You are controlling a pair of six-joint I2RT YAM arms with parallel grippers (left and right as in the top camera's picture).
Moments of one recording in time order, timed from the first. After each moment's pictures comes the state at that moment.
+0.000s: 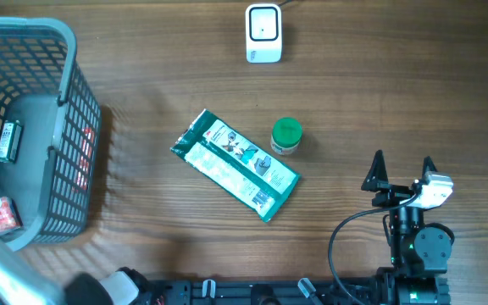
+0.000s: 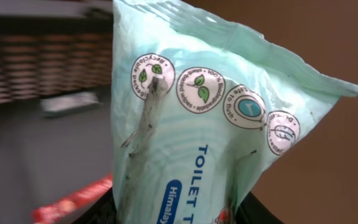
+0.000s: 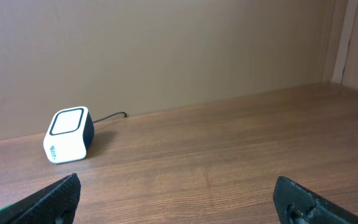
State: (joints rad) left arm 0.72 1.46 1.90 -1.15 0.15 -0.72; right arm -0.03 0.02 0.01 0.01 0.07 0.15
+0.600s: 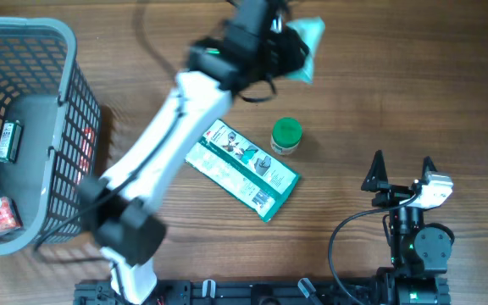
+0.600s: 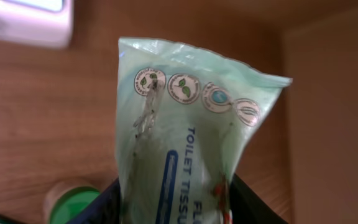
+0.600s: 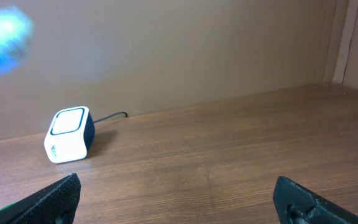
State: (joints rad) left arm -0.60 1.94 1.91 -0.75 0.23 -0.78; right arm -0.03 0.02 0.01 0.01 0.06 0.15
